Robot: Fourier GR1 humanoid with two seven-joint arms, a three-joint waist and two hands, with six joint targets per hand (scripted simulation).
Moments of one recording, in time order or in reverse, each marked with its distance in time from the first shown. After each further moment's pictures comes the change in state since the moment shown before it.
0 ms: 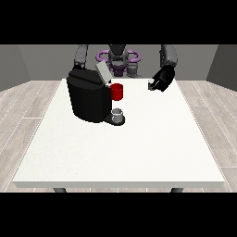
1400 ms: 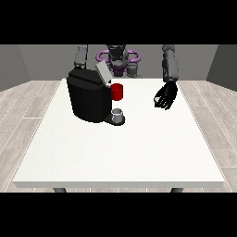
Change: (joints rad) left arm 0.197 0.076 -0.008 -0.096 0.059 0.242 0.032; right arm -0.034 0.014 0.047 -0.193 -0.041 0.036 0.036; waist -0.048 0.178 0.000
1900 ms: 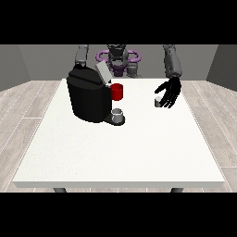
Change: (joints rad) left arm 0.060 -0.006 0.077 -0.094 0.177 -0.095 0.033; right arm 0.025 -0.002 -0.002 -0.046 0.016 -0.008 0.047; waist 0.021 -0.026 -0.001
